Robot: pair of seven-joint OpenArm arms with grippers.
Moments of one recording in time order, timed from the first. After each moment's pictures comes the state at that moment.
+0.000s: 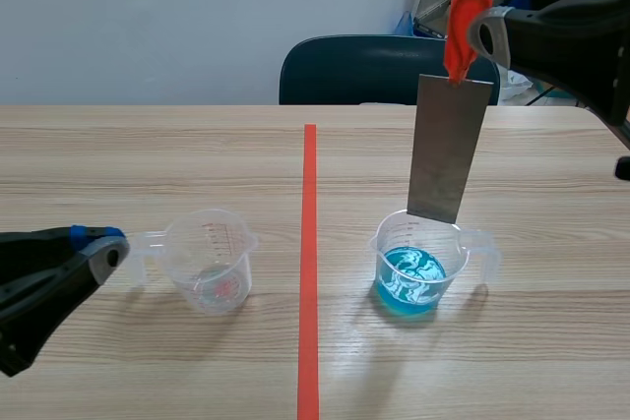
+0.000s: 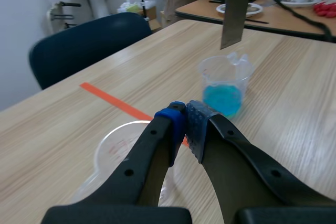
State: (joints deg) left arm 37.0 -39.4 1.1 99.5 -5.4 -33.6 -41.0; right arm -22.1 47.9 13.8 127.0 38.5 39.1 -14.0
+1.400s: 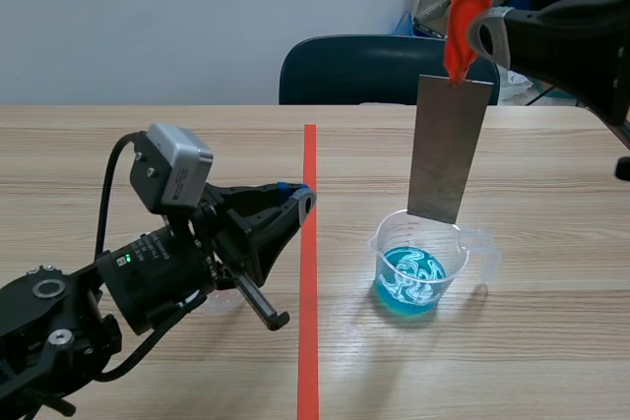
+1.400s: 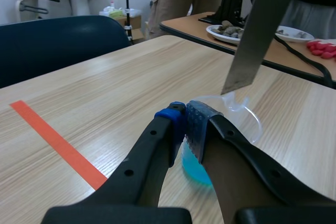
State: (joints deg) left arm 3.6 -26.3 34.2 82.8 -16.3 -22.3 -28.5; right arm -22.1 47.9 13.8 127.0 38.5 39.1 -14.0
